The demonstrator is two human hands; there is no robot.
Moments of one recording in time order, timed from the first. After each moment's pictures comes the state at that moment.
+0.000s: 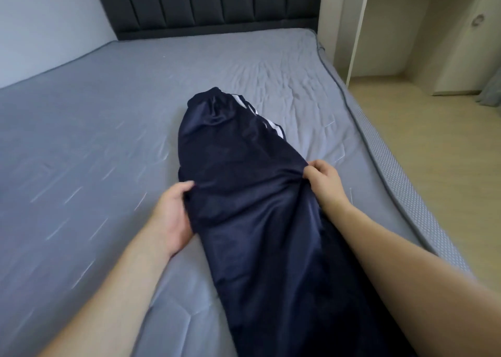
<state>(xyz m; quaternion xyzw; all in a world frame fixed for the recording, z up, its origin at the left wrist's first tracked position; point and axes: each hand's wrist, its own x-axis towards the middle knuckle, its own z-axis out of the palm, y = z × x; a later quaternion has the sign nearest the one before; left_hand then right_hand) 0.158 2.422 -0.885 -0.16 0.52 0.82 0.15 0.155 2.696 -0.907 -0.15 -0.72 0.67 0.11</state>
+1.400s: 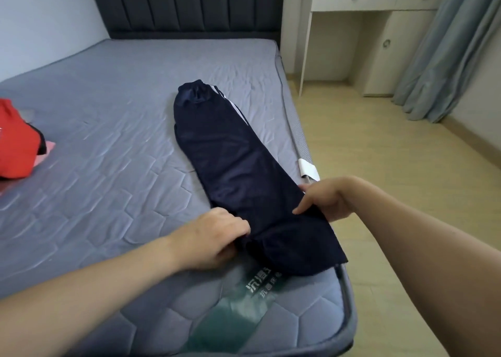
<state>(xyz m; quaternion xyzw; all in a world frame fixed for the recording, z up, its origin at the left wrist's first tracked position) 0.531 2.465 -0.831 0.57 0.82 0.09 -0.07 0.521 2.748 -0.792 -0.15 -0.73 0.55 -0.38</state>
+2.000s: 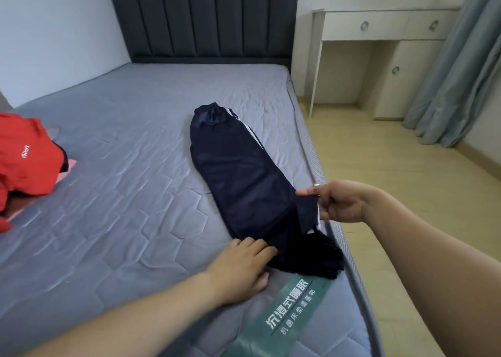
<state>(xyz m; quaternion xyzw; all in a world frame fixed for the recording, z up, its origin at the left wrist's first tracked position) 0.525 2.489 -0.870 0.44 0.90 -0.05 -0.03 0.484 2.749 -0.775 -0.21 -0.64 0.71 -0.22</state>
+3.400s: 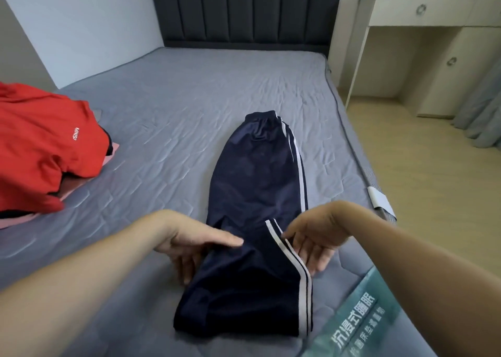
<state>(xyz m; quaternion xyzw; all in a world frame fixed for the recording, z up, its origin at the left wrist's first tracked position) 0.459 2.332 -0.791 0.01 0.77 0.24 0.59 0.446 2.611 -0.810 -0.11 -0.73 0.35 -0.57</state>
